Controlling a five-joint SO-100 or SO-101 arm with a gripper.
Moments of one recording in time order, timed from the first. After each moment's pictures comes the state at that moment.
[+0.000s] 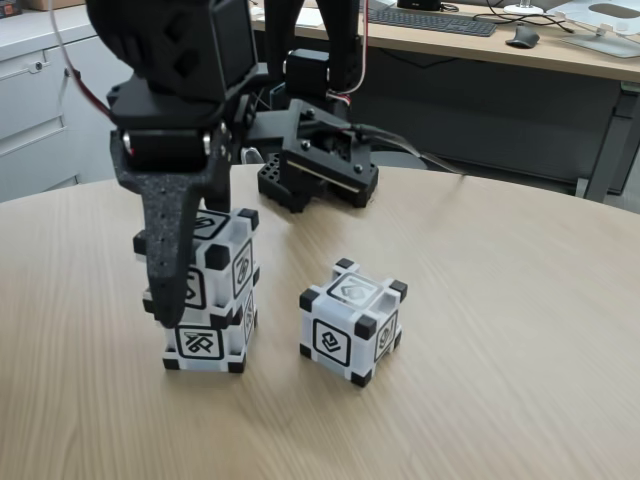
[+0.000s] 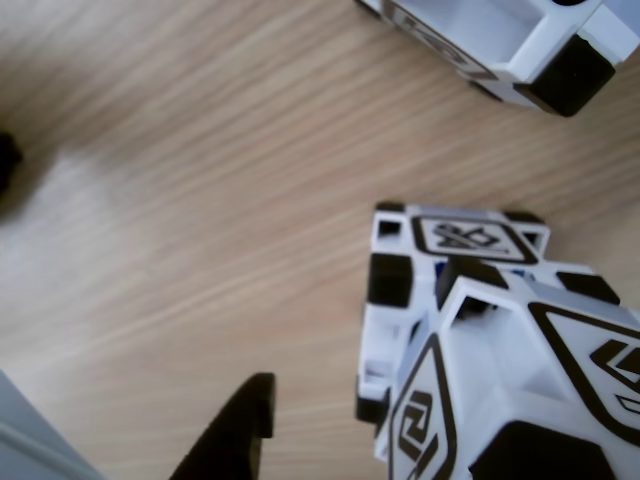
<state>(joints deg) 33.1 89.2 97.4 98.1 -14.4</state>
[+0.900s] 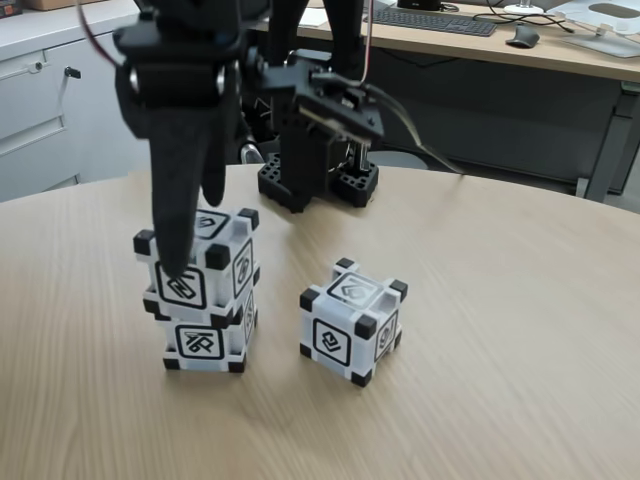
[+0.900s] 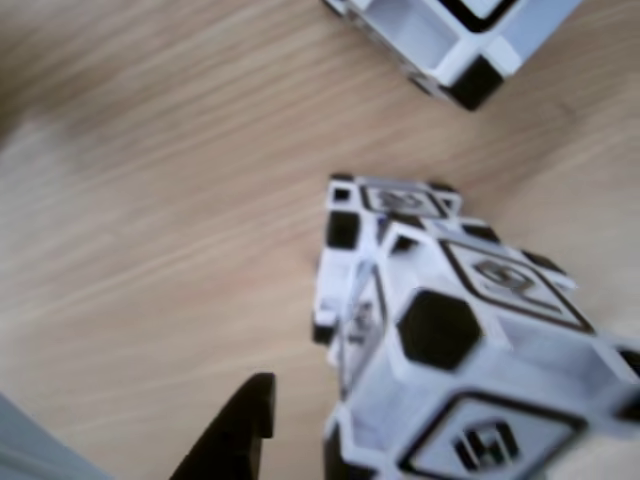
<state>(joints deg) 32.3 98.3 96.1 98.5 -18.1</state>
